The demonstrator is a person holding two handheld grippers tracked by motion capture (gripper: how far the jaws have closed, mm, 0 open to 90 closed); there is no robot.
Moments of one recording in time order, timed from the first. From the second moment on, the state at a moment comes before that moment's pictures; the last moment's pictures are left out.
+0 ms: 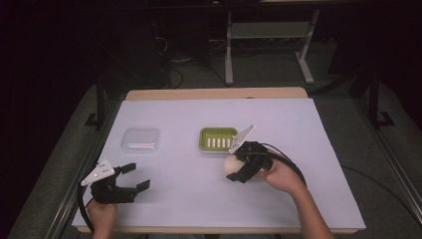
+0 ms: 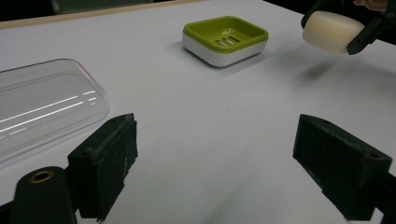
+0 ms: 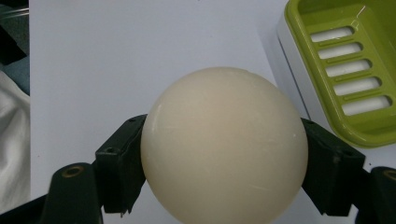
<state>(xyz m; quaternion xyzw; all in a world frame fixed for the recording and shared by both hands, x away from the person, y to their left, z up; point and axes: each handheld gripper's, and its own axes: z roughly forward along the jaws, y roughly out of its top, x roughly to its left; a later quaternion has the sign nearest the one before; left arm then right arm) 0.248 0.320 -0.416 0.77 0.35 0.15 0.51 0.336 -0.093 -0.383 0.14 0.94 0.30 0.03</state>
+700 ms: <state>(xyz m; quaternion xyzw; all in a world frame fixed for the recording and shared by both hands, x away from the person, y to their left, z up) 0.249 0.320 -0.417 0.77 0.35 0.15 0.51 0.352 -0.083 -0.376 0.13 0.95 0.30 0.03</state>
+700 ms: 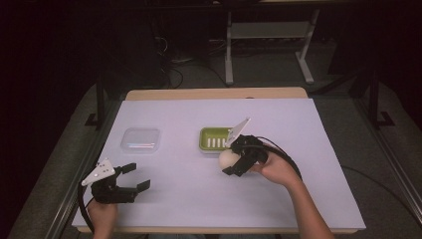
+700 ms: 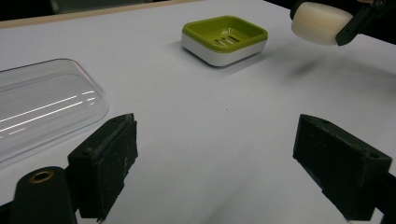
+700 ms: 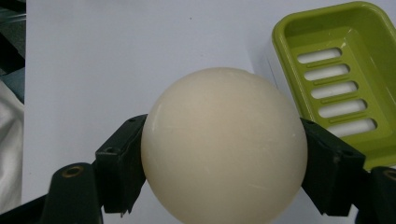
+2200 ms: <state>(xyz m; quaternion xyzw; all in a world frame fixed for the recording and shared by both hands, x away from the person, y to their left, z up) 0.249 0.320 -0.416 0.76 0.35 0.15 0.52 0.391 -0.062 -0.354 0.12 0.95 0.30 0.03</state>
